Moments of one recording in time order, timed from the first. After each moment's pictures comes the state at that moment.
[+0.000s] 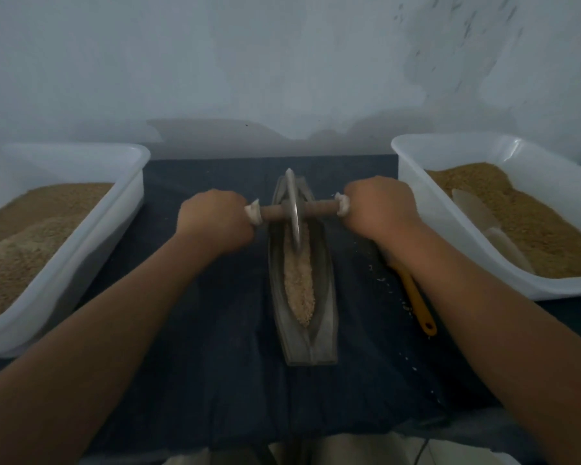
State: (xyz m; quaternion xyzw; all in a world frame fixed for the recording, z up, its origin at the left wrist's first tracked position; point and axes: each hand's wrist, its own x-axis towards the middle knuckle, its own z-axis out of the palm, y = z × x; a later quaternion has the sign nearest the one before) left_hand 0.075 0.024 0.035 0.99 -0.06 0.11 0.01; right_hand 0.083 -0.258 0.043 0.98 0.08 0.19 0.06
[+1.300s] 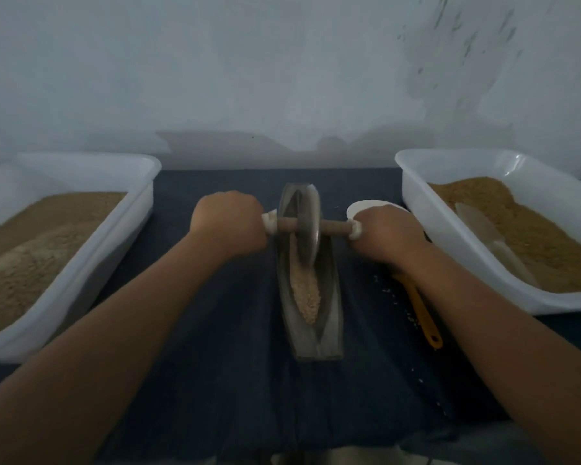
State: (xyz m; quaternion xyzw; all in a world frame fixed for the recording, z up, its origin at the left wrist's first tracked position) left_hand 0.066 0.013 0.062 0.99 -0.11 0.11 -0.06; right_hand 0.069 -0.261 0.042 1.00 0.06 0.07 0.01
